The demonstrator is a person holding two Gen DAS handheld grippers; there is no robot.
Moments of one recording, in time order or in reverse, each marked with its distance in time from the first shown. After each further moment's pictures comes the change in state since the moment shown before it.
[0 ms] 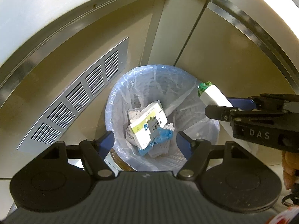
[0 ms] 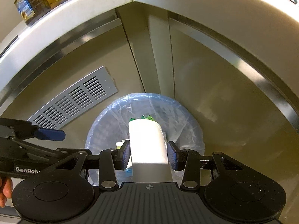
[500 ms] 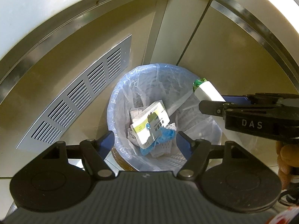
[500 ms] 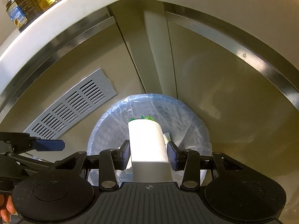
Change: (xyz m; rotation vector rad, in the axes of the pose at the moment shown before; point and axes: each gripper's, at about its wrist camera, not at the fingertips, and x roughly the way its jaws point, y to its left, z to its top) left arm 0.007 0.000 0.000 -0.003 0.003 0.011; right arm 0.012 -0.002 0.003 0.060 -0.007 0.020
